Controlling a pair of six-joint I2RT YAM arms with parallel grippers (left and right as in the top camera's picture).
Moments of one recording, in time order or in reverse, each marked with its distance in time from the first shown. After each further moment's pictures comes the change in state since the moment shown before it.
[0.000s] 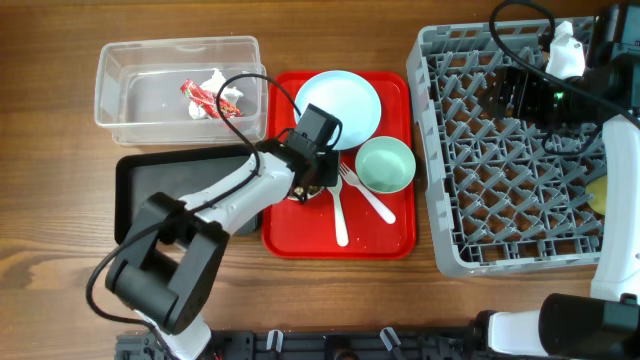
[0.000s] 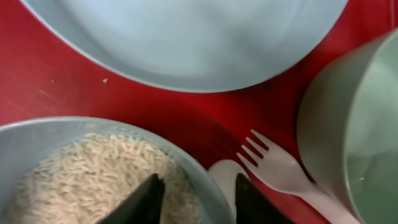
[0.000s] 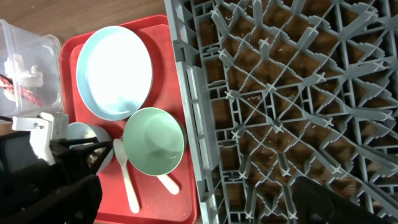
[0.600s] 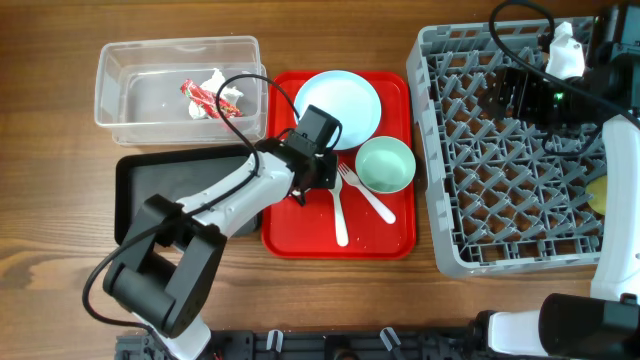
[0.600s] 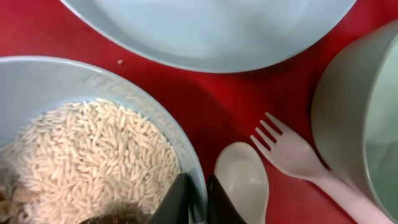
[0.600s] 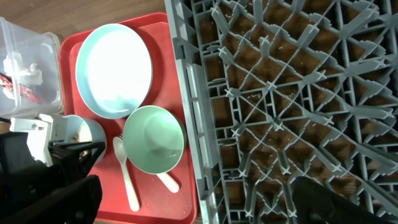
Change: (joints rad) left arm -0.002 -0.013 0.007 -0.069 -0.022 0.010; right arm 0.000 0.000 0.000 -0.007 0.000 -0.003
